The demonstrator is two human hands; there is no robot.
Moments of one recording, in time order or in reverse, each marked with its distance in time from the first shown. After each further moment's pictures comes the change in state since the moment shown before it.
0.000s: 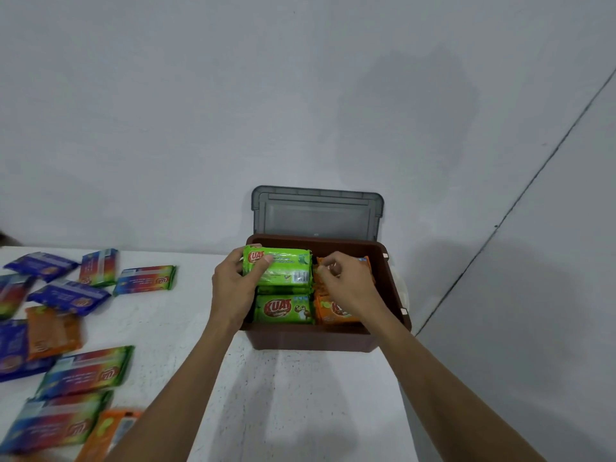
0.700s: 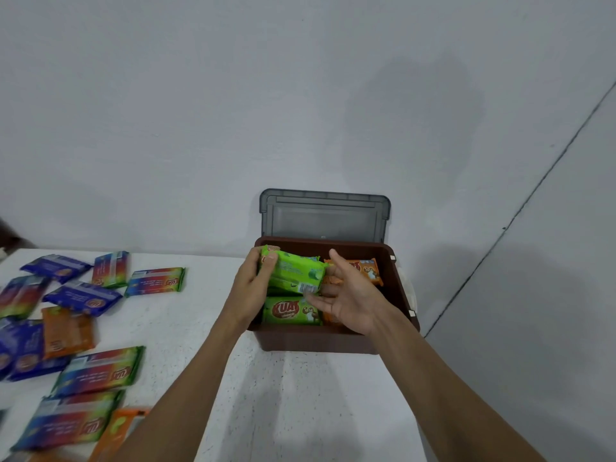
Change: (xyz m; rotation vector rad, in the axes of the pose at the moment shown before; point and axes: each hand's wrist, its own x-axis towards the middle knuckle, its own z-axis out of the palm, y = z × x) left_hand 0.000 0.005 -0.003 0.060 -0.213 0.014; right_hand -0.007 -0.013 0.006 1.229 -0.375 0.627
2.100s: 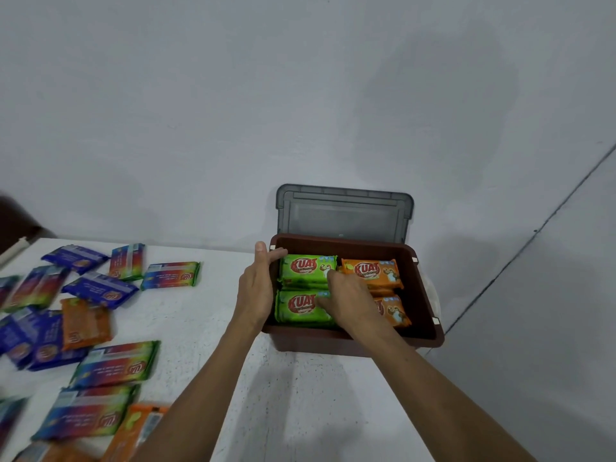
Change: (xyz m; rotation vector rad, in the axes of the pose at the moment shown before) left_hand 0.004 -0.005 -0.001 -0.015 0.172 -0.135; right_hand 0.043 0.024 0.007 -1.765 0.388 -0.507
